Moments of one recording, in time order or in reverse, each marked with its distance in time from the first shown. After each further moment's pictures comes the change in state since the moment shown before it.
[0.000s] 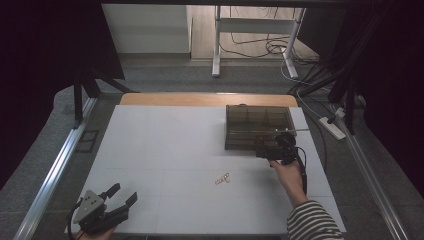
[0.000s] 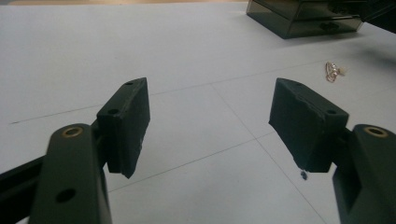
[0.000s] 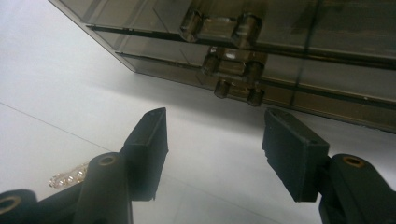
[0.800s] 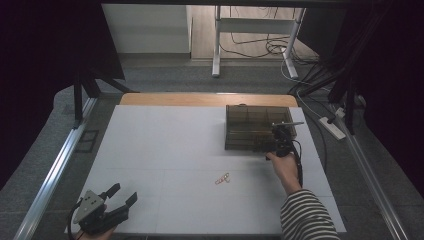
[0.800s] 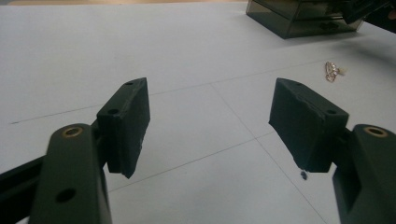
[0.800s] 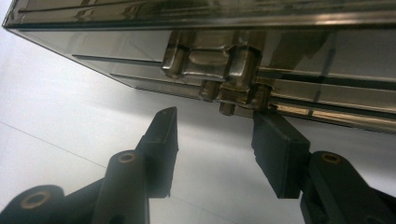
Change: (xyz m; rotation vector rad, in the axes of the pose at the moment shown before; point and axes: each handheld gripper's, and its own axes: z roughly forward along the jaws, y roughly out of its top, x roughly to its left) left arm 0.000 0.000 0.000 0.002 -0.002 0.002; right arm -0.006 0.020 0.020 0.080 0.038 0.140
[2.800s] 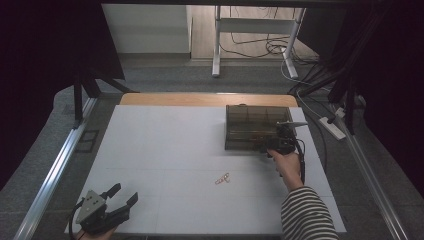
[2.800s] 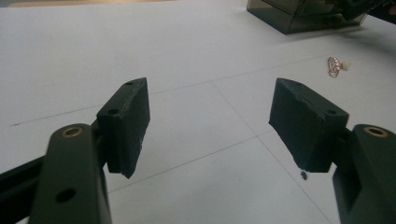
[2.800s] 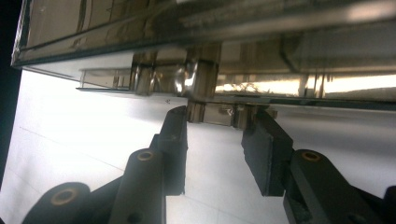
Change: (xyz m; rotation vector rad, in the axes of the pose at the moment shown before) left arm -0.002 0.000 0.001 0.010 0.009 0.022; right arm -0.019 0.005 0.004 0.052 0.107 0.170
